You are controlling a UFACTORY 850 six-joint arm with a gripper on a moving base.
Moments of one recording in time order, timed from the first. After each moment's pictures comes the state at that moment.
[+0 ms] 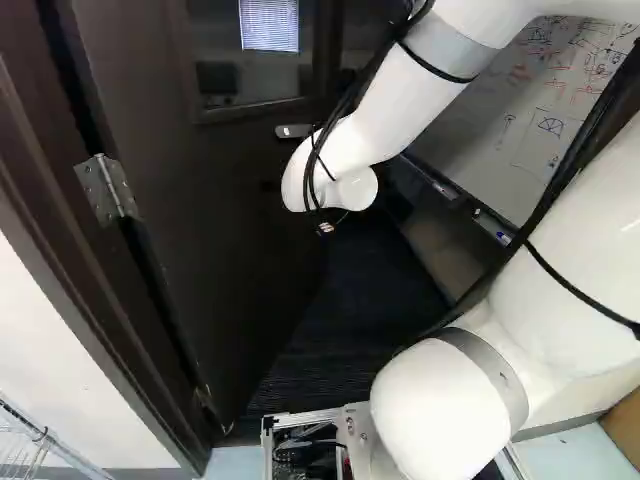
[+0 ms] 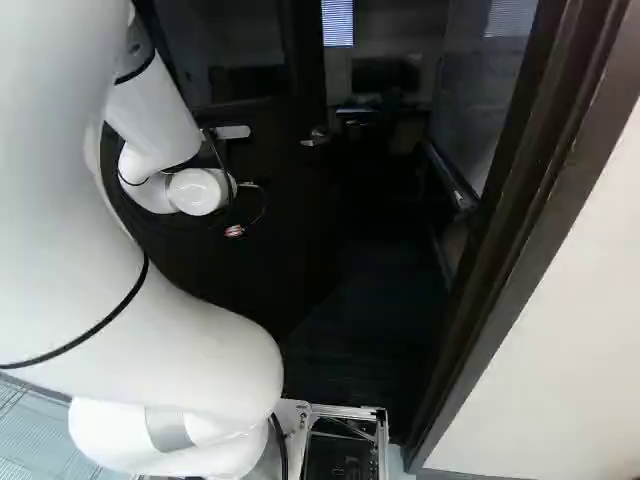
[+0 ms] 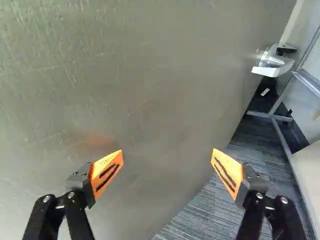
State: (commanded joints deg) arm 19.1 8.4 -27.5 2.2 34.4 0.0
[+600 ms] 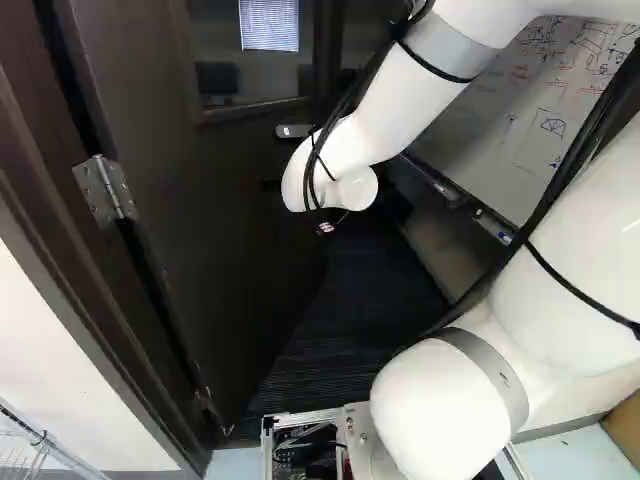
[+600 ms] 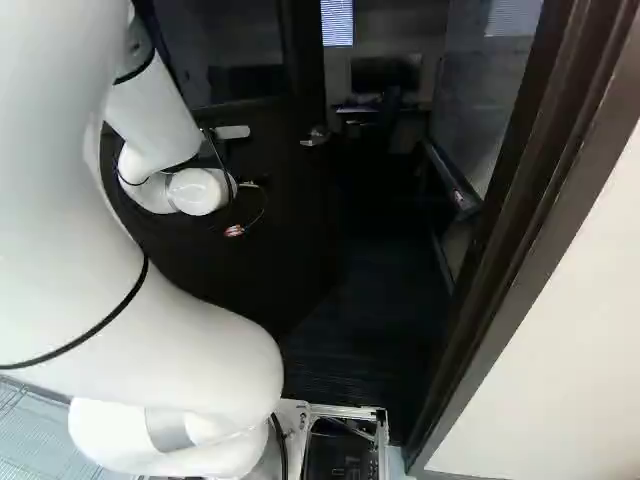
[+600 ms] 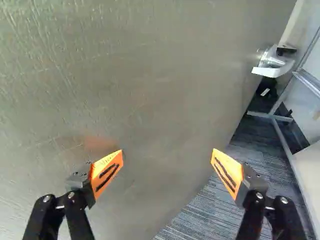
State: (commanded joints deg) arm 19.1 8.4 -27.5 2.3 34.4 0.0
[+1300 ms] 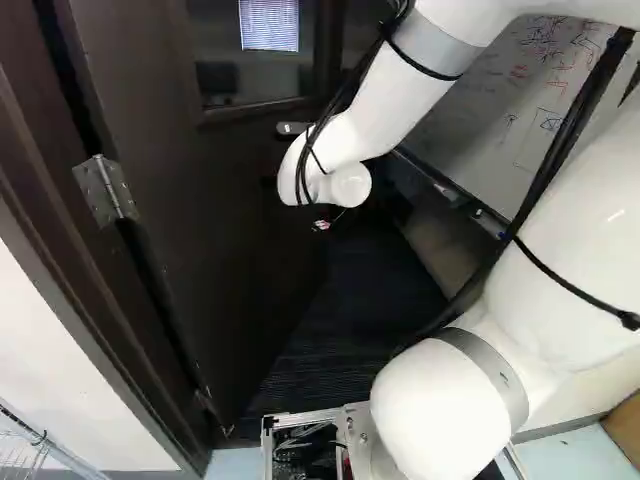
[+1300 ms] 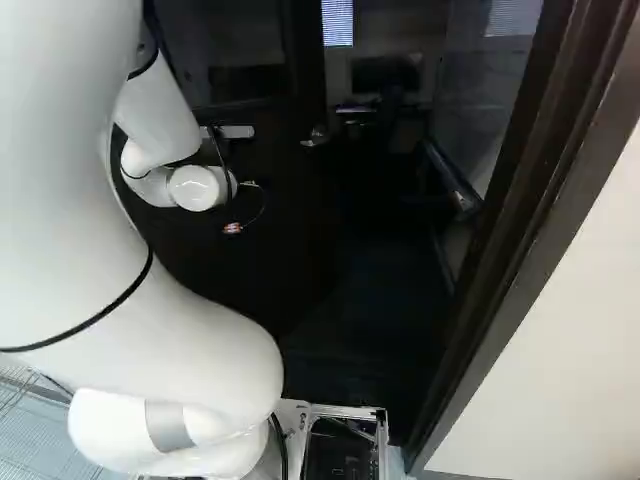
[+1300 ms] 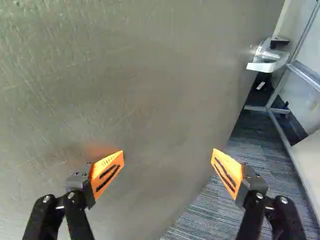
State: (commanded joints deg) arm 19.7 5.4 -30.3 7.6 34.4 0.0
